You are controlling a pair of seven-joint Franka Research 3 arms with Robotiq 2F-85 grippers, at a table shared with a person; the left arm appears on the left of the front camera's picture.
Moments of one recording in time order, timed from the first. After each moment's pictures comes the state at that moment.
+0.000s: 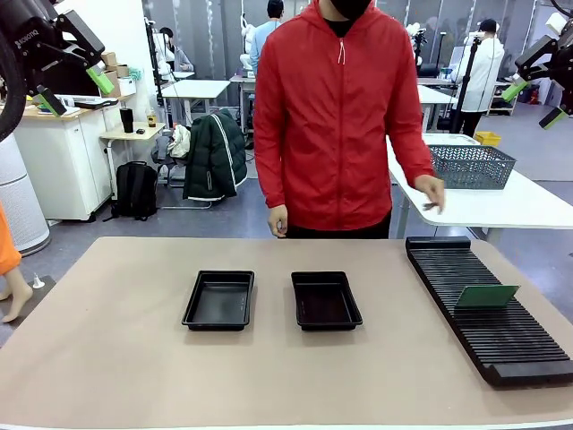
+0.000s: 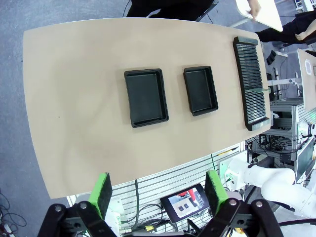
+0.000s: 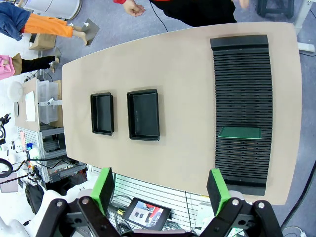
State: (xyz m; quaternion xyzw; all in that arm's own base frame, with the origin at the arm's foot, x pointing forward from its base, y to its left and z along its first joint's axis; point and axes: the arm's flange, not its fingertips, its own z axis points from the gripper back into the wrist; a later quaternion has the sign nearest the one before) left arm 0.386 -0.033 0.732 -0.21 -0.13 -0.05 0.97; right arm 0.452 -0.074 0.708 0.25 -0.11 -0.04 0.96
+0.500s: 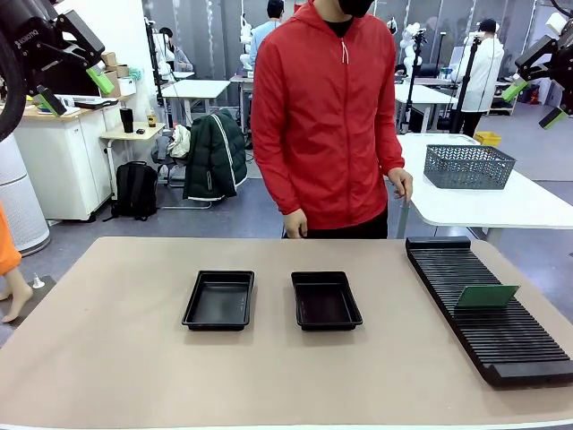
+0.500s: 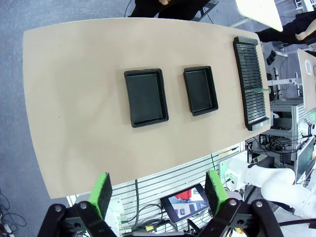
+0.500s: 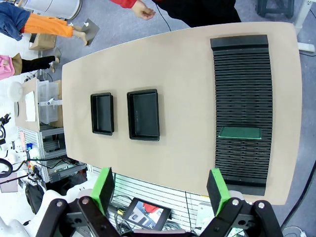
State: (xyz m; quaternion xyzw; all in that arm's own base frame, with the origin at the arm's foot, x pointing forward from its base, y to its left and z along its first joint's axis) left arm 0.386 -0.033 0.732 -0.21 -0.13 -0.05 0.97; right arm 0.452 -0.074 0.708 0.25 -0.11 -0.04 0.96
